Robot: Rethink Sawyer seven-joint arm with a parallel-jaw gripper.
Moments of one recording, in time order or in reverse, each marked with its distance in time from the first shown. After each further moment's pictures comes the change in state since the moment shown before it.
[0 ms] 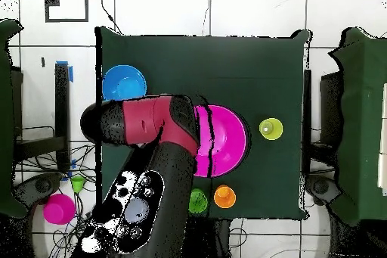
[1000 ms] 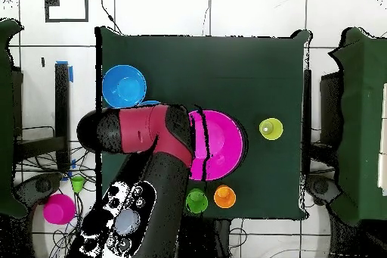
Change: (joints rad) arm 0.040 0.000 -0.046 0.036 0.035 -0.056 0.028
